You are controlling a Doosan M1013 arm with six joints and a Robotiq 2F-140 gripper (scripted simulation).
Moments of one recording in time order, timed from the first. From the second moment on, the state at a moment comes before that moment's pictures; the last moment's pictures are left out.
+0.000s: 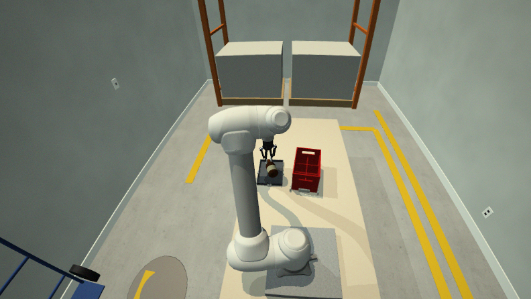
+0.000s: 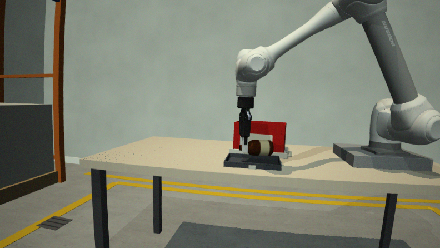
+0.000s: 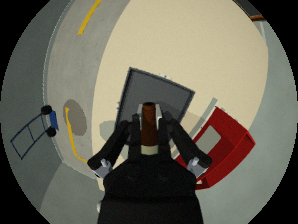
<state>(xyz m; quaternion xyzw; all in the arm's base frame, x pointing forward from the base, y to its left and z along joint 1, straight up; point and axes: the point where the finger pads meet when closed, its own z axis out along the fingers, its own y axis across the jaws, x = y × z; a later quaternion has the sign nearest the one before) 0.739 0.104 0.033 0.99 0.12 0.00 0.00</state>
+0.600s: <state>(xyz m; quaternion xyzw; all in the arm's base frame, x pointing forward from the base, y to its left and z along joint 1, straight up) 0.739 0.104 0.060 0.99 0.12 0.00 0.00</state>
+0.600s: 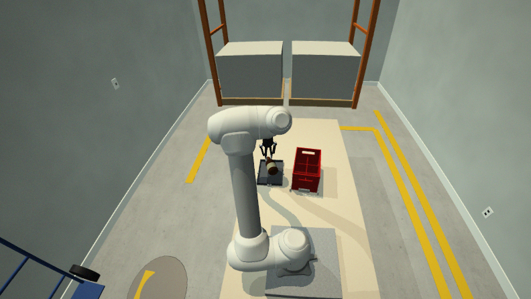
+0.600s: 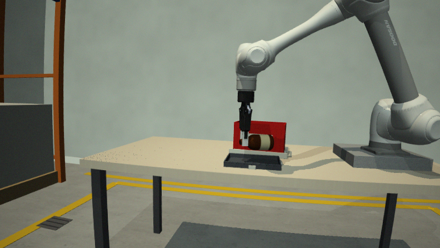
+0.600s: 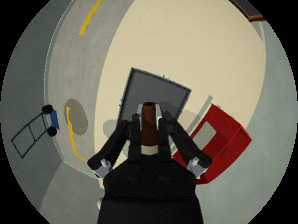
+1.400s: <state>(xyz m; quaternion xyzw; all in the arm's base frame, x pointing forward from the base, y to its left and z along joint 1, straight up) 0.740 0.104 0.102 0.99 0.12 0.00 0.00</state>
